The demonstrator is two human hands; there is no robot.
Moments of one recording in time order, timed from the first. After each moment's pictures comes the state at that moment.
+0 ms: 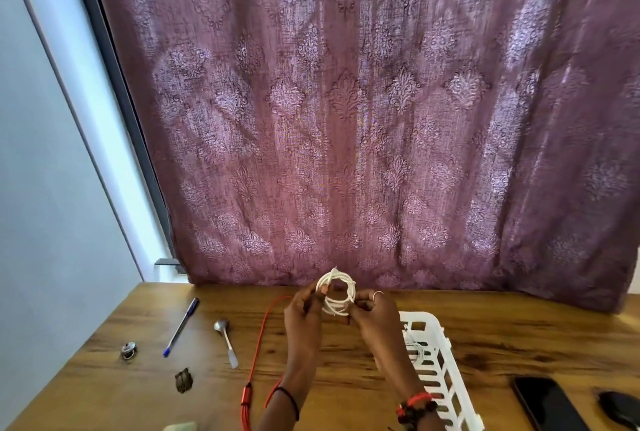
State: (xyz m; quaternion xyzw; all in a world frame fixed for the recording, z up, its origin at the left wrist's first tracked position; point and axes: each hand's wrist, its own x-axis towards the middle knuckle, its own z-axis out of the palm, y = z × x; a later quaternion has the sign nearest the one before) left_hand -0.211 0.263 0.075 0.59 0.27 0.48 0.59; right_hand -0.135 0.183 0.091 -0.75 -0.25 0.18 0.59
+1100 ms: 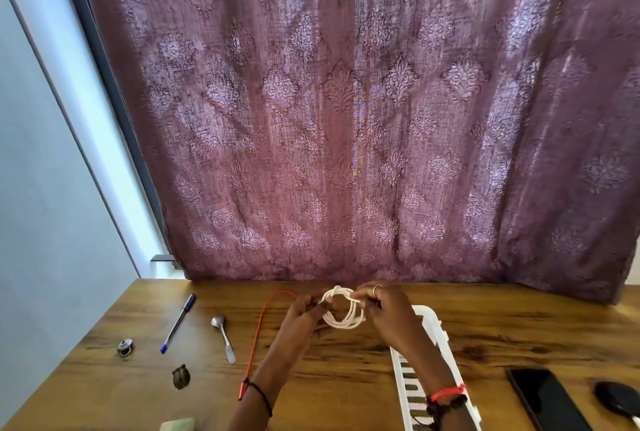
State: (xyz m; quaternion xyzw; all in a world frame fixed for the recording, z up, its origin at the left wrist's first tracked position) left_hand -0.223 0.271 0.075 0.55 0.29 0.23 0.75; right_hand -0.108 0.158 0.106 -0.79 -0.45 0.08 0.41
